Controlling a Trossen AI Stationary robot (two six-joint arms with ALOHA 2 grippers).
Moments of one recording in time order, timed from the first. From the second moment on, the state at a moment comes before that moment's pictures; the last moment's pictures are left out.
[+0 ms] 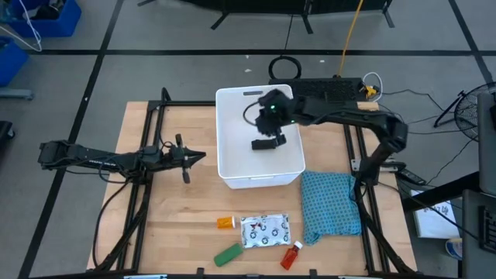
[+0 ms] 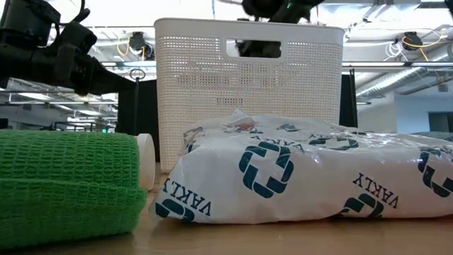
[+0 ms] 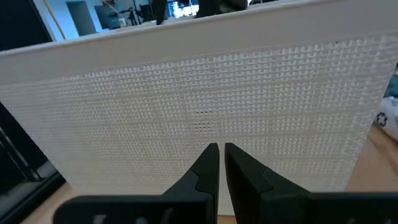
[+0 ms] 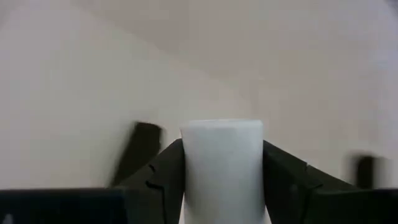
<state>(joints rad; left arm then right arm) 0.03 0.65 0.02 0.54 -0.22 0.13 -0.34 1.70 1.47 -0.62 -0.04 -0.85</state>
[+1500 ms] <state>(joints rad) 0.03 0.65 0.02 0.46 -0.21 0.17 -0.27 1.90 1.46 -0.66 -0.12 -0.66</state>
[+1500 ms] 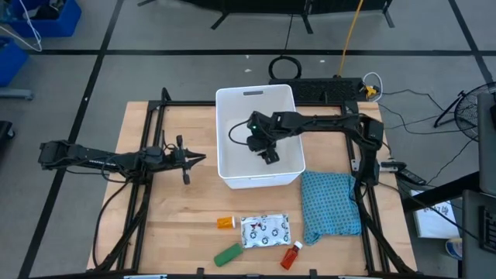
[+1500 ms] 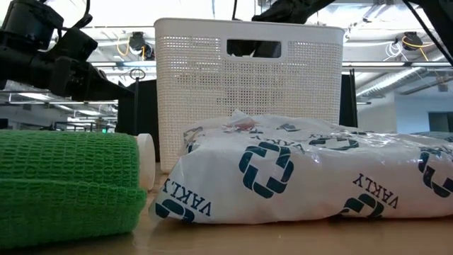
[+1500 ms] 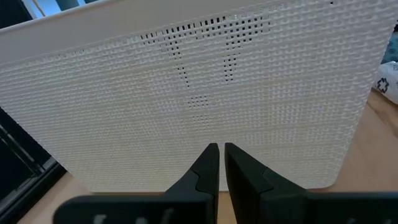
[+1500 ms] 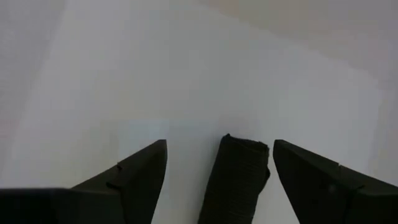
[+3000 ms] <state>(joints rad) 0.06 0.66 0.11 0.46 -0.41 -0.10 0.04 1.04 0.95 -1.15 0.58 0.49</state>
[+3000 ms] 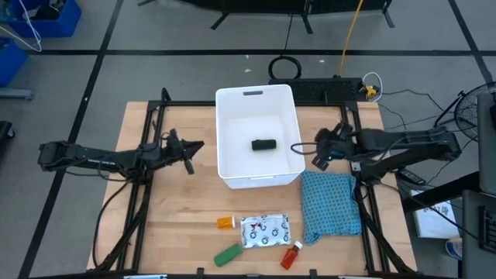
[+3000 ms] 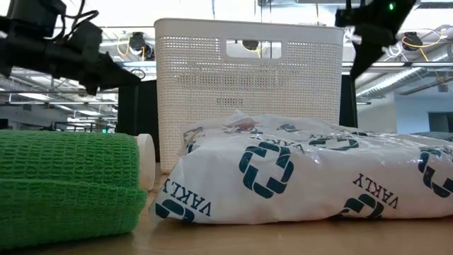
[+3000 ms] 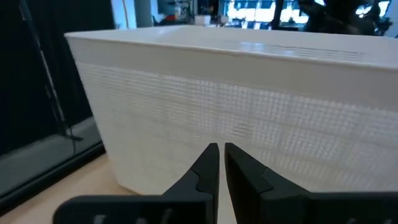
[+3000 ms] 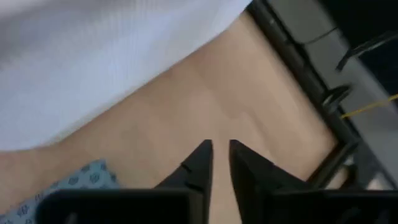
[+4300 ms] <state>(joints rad) 0.24 1.30 0.39 0.53 -0.32 -0.23 0.17 1.19 0.72 -0.48 0.40 0.43</state>
